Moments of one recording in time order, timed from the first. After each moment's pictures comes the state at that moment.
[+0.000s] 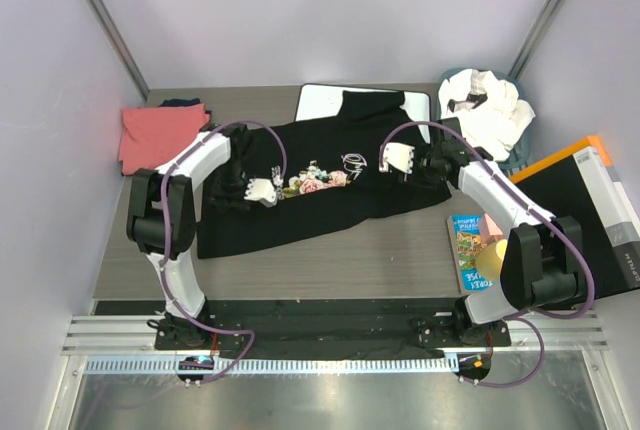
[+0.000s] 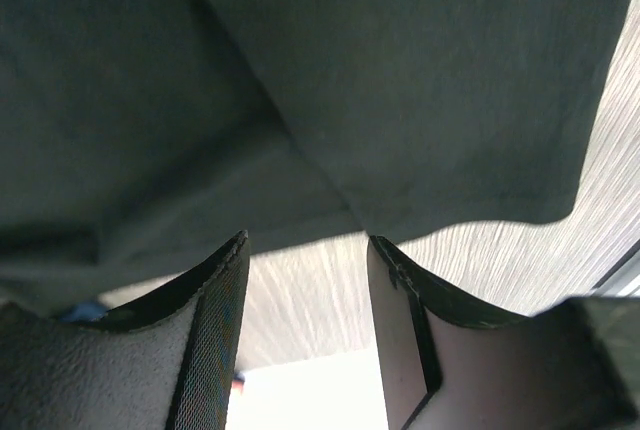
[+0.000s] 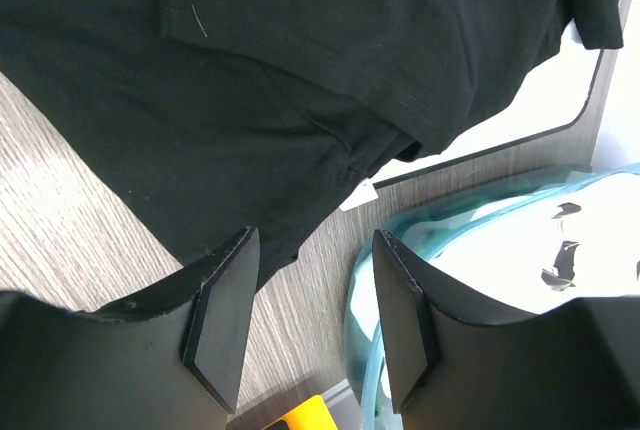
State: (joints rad) left arm -0.23 1.88 1.41 -1.20 -0.02 1.48; right arm 0.20 1.48 1.07 -0.51 -0.19 -1.26
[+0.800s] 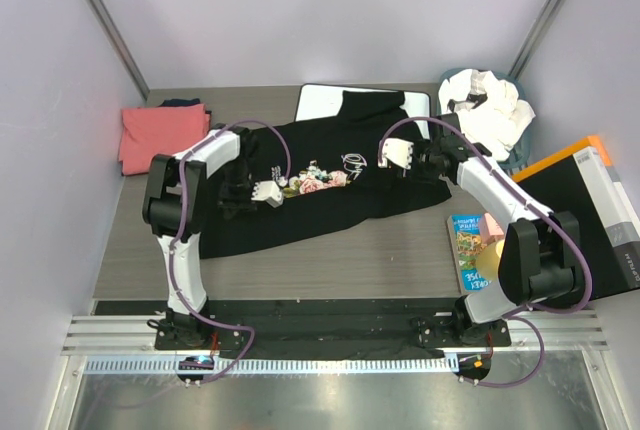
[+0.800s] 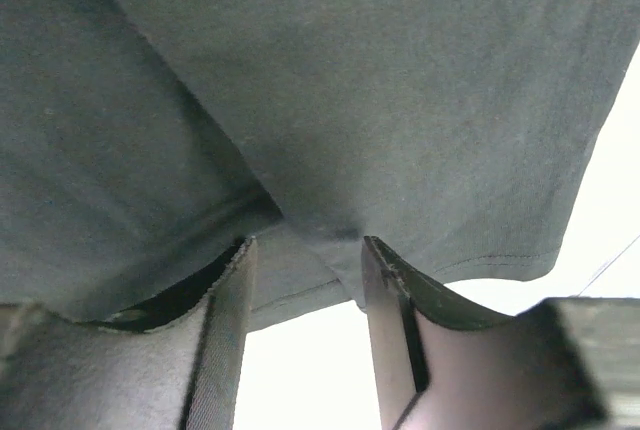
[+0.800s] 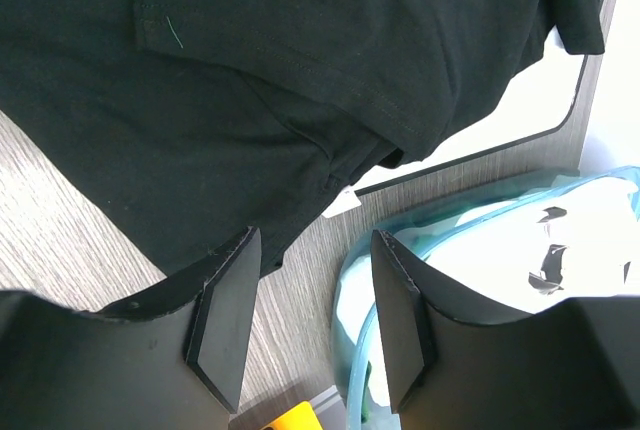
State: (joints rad) left arm -0.23 2.06 1.48 -1.24 0.05 1.41; right arm 0.20 1.51 1.11 -0.50 -0.20 -1.26
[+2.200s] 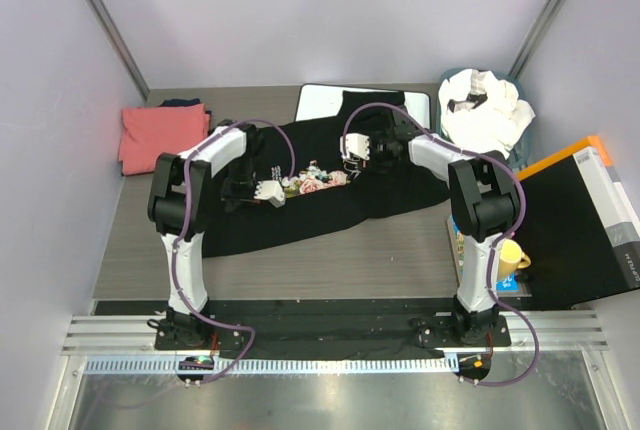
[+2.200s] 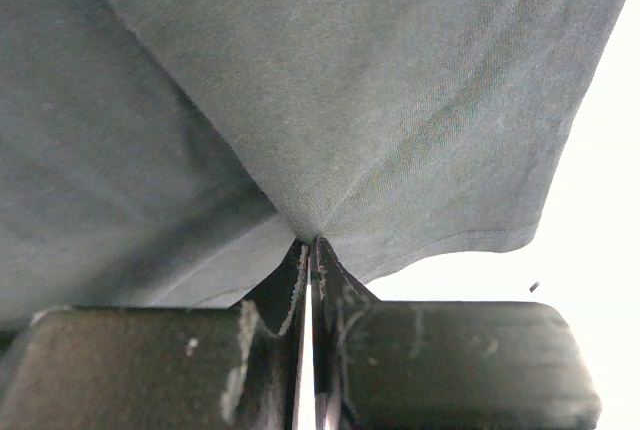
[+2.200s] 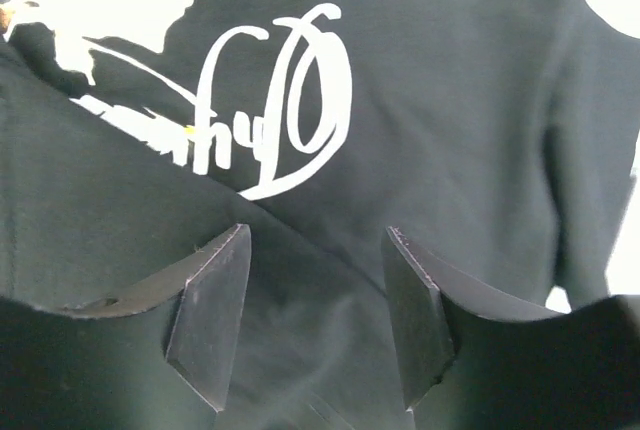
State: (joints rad) left arm -0.27 2.09 1.55 -1.32 -0.01 1.38; right arm 0.32 2.01 1.40 -0.29 -0.37 -1.26
